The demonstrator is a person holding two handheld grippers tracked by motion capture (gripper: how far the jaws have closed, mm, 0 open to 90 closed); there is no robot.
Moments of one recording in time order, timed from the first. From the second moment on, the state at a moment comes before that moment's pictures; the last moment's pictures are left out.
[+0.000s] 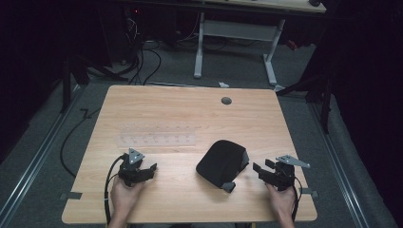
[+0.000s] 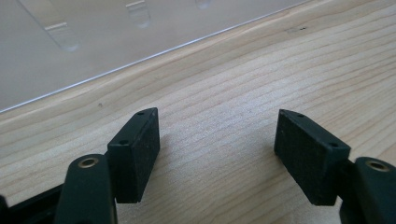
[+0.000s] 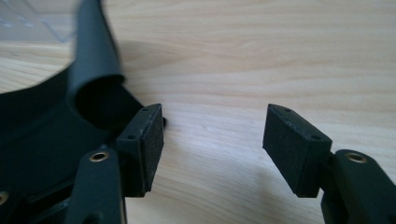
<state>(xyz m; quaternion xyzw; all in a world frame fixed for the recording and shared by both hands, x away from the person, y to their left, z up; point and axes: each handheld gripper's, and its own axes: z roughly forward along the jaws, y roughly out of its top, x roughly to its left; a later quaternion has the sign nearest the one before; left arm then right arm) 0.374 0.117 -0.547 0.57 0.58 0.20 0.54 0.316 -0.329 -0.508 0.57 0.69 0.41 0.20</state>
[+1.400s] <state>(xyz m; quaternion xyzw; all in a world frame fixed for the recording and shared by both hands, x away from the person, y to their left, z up) 0.374 0.117 -0.547 0.57 0.58 0.20 0.54 0.365 -0.266 -0.516 0.51 0.74 0.42 0.11</state>
